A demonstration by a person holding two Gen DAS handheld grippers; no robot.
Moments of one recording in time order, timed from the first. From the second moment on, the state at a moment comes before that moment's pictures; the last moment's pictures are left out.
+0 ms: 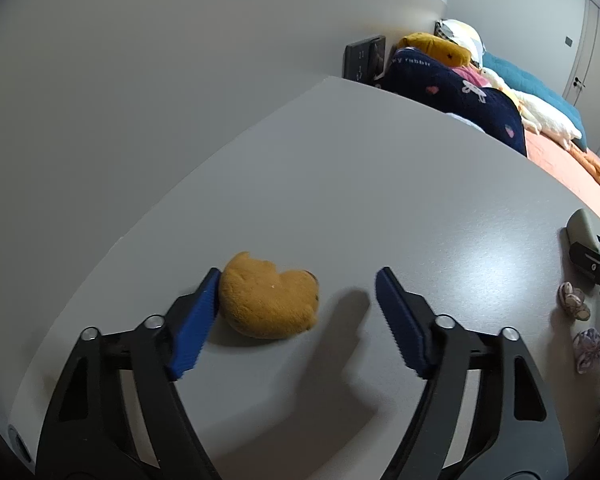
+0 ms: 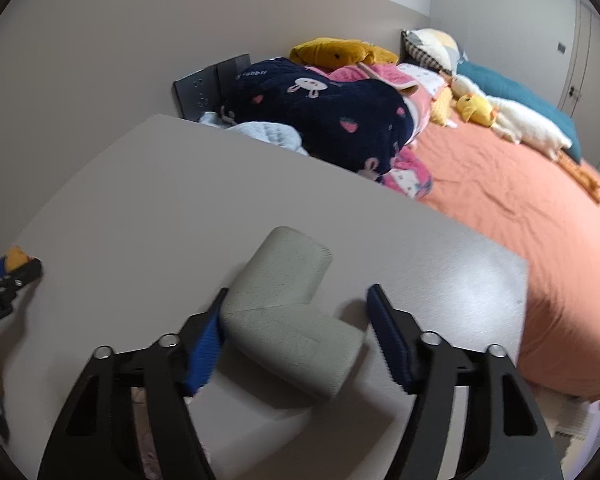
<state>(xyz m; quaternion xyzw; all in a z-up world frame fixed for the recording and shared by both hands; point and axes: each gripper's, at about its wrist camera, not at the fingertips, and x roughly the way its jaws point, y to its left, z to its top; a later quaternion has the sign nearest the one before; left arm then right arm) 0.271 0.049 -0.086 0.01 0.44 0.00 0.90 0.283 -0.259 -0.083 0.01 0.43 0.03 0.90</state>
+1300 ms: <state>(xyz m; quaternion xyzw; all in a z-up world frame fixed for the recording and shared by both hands) 0.145 0.001 -0.002 0.01 0.38 -0.02 0.92 0.134 -0.294 0.000 0.03 0.37 0.02 0.93</state>
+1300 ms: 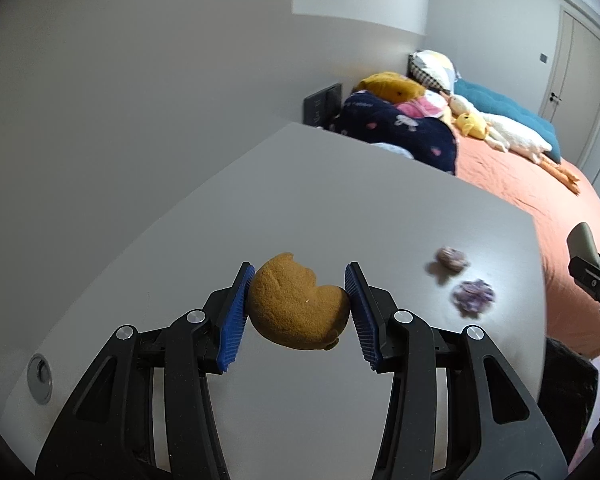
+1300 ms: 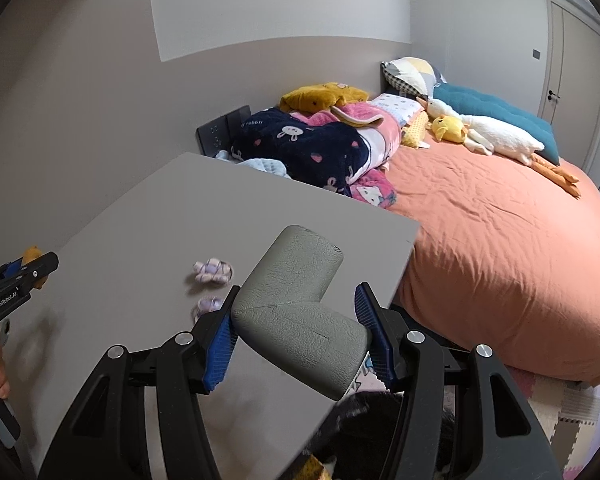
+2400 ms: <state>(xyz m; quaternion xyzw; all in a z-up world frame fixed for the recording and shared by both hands) 0.013 -0.077 0.034 0.04 0.34 -0.09 0.94 -0.030 -0.333 0.038 0.05 0.32 0.01 0.95</state>
